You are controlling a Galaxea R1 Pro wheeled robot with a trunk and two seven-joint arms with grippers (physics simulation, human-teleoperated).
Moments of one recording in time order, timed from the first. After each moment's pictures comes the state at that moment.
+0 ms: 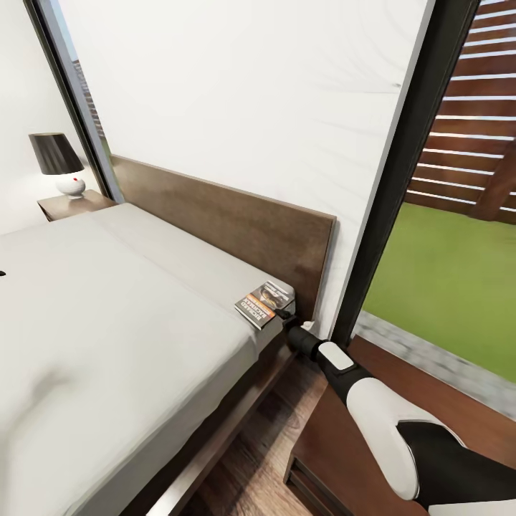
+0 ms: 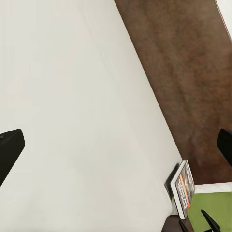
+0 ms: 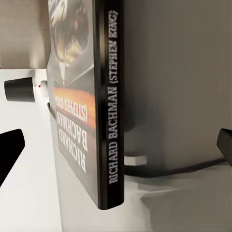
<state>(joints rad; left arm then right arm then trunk) -0.97 1.02 -0.07 -0.63 1.16 1.01 -0.59 -0.98 0.13 -0.05 -0.26 -1.11 0.34 0.27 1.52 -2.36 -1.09</state>
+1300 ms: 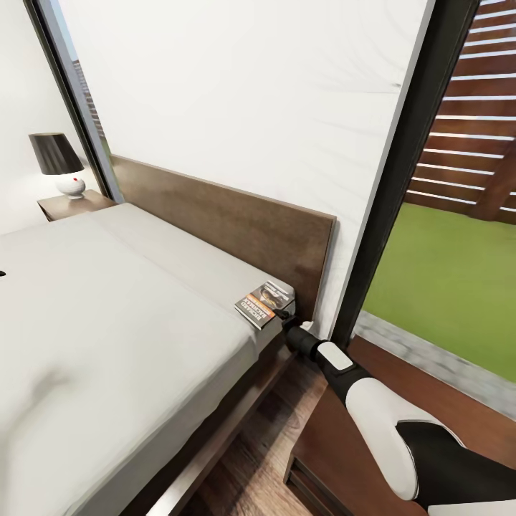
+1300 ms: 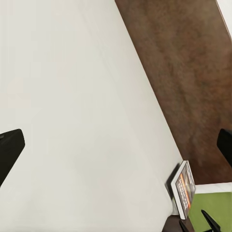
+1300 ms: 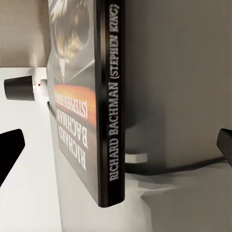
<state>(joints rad) -0.97 1.02 -0.07 -0.63 1.16 1.01 -0.59 -0.98 0.13 -0.05 -0.26 -1.10 0.34 0.27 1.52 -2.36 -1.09</state>
